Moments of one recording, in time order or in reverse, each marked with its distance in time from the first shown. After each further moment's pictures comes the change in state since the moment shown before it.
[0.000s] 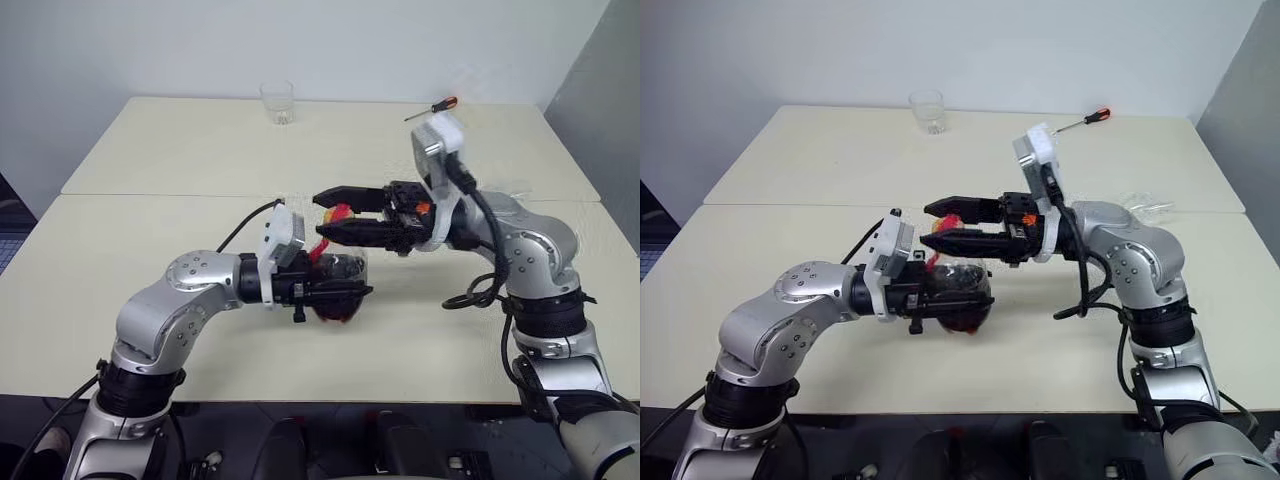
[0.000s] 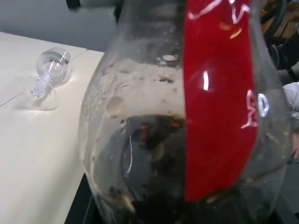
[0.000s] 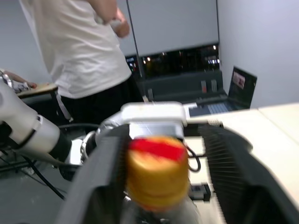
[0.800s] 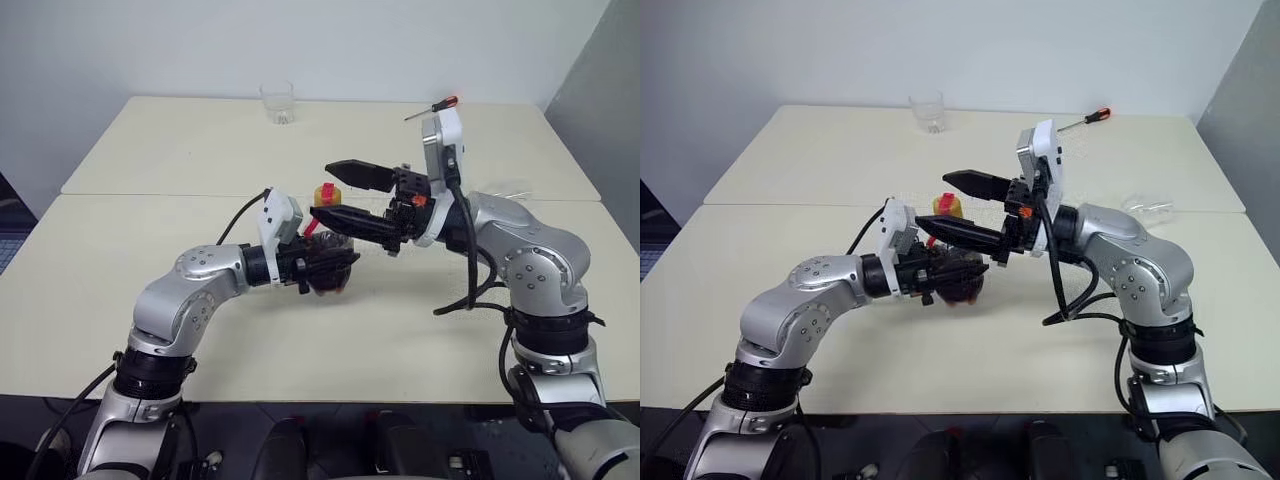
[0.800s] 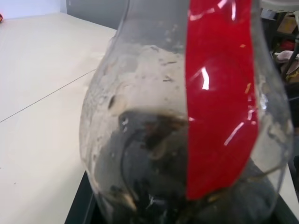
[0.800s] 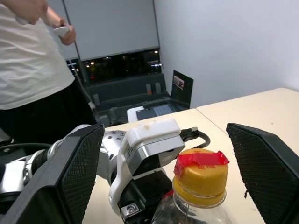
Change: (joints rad) left arm -0.049 -0.047 -0.009 0.183 0.096 -0.048 0.154; right arm 0.055 0.046 -0.049 -0.151 -0.035 0.029 -0.328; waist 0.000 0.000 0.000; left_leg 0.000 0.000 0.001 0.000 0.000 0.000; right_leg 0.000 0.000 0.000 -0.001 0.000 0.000
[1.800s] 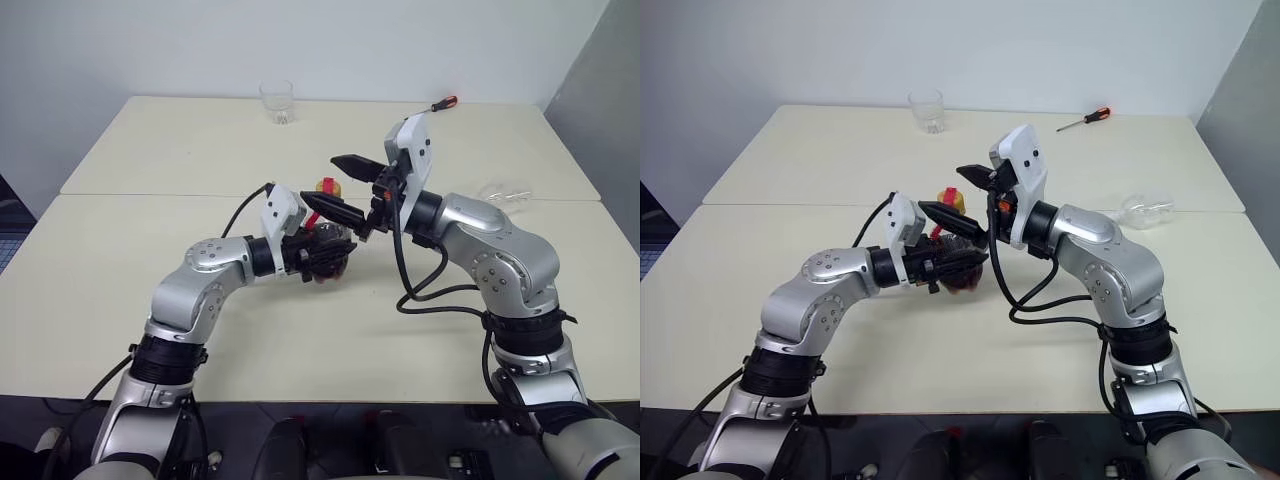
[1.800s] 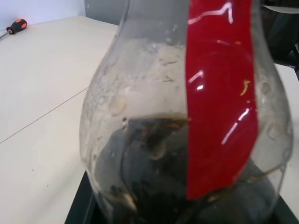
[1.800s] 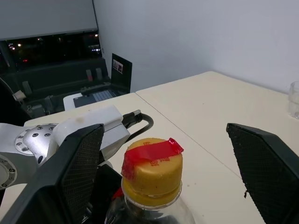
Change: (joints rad) left arm -0.047 -0.043 -0.019 0.125 0.098 -0.108 -0.005; right arm -0.006 0.068 0.069 0.028 -0.212 -0.038 -0.164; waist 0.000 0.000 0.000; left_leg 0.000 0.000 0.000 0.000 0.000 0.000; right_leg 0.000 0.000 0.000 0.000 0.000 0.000
